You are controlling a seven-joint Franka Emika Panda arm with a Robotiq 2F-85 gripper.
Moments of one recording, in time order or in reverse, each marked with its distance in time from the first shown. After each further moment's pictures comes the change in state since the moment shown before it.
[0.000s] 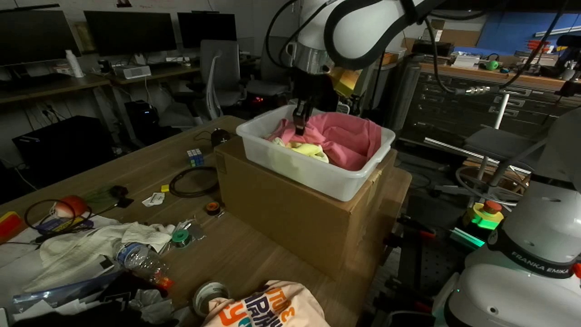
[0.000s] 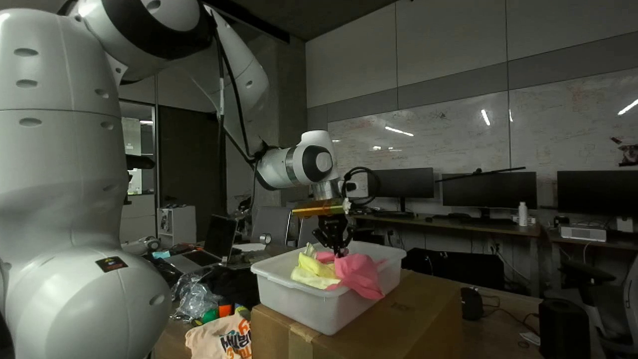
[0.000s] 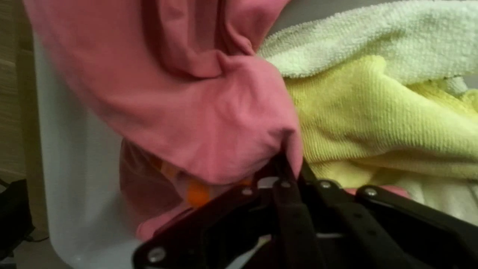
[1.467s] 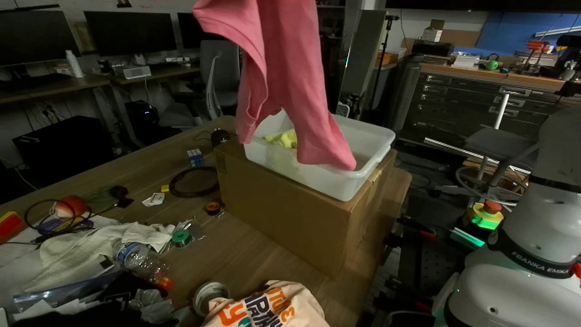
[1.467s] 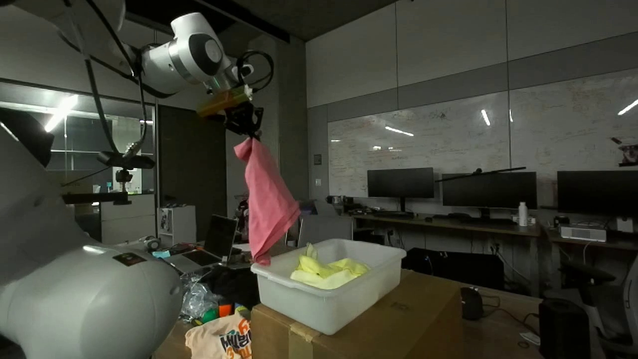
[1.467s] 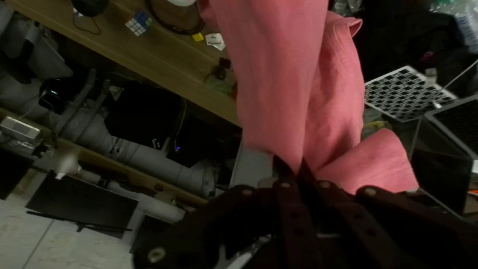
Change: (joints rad) arm 0.176 -0.511 0.275 0.168 0.032 -0.135 0.079
